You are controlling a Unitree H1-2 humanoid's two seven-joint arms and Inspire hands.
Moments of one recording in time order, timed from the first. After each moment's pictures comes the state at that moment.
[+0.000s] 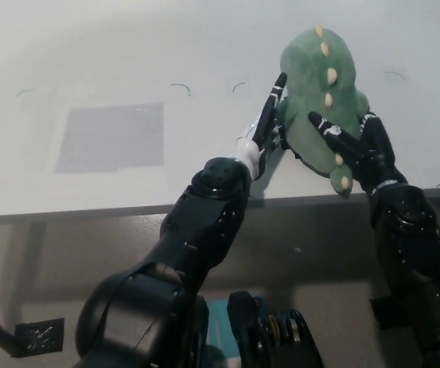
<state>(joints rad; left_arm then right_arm) -1.10 -0.15 0.05 1.32 -0.10 -0.08 -0.03 -0.79 -0.09 -0.06 0.91 0.10 -0.10 -0.02</state>
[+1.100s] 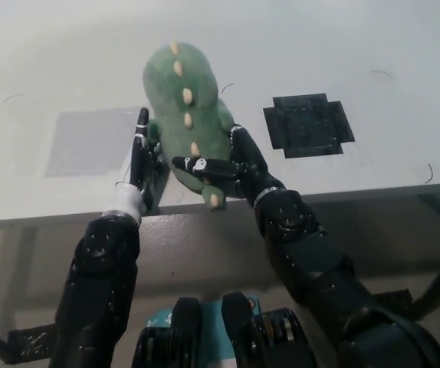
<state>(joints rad) -0.61 0.02 0.11 0.58 -0.11 0.02 -0.02 -0.93 0.15 0.12 1.14 0.06 -0.21 -0.02</state>
